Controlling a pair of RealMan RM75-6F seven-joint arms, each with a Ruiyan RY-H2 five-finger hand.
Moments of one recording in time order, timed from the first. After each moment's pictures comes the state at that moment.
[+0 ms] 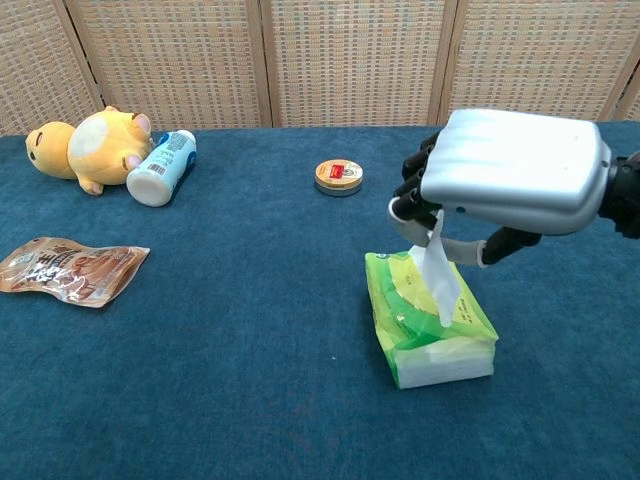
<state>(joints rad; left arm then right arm) -0.10 -1.06 -0.05 -1.54 1.50 1.48 -0.19 0.74 -1.38 0.07 -1.42 -1.99 1.12 -0.27</state>
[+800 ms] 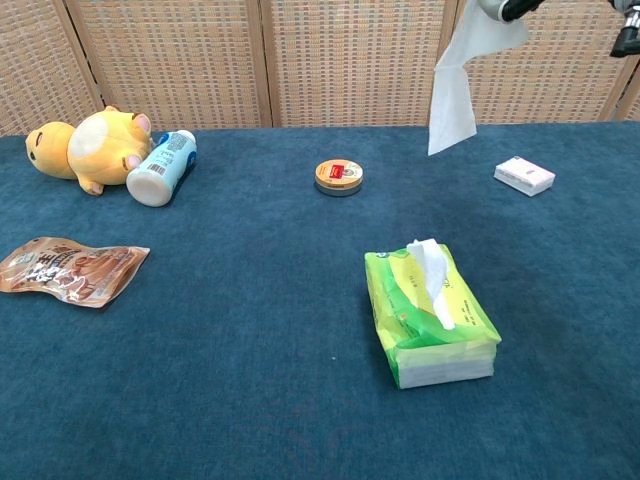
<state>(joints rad) -0.10 -1.04 -0.05 -1.54 1.50 1.47 -0.24 0.80 -1.45 0.49 -1.36 -1.07 1.07 -0.20</state>
